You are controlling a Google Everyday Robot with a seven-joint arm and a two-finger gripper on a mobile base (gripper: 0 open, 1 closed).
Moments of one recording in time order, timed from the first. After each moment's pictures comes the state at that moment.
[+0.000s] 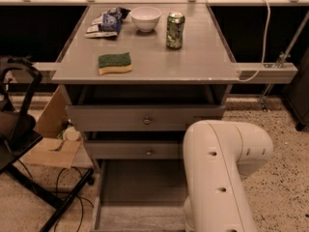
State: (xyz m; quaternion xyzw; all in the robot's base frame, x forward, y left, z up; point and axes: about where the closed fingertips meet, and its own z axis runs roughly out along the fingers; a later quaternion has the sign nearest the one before) arm 0.346 -0.175 0.179 0.59 -0.79 -0.07 0.11
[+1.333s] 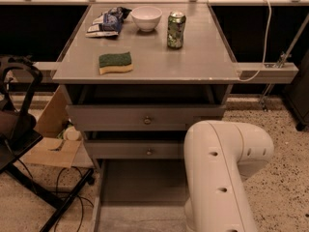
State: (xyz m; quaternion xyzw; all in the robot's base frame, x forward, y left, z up) arm 0.332 -0.175 0.179 0.59 -0.80 -0.08 0.12
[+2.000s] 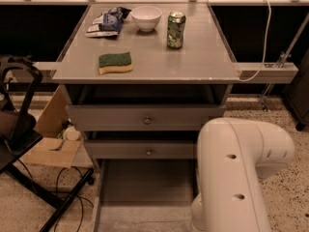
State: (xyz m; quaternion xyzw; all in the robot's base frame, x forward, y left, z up) arm 0.335 -0.182 0.204 0.60 -0.79 -0.08 0.09
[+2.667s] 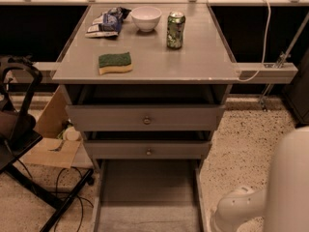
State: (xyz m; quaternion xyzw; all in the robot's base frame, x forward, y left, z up) arm 0.331 -0.220 0.310 0.61 -0.79 -0.08 0.01
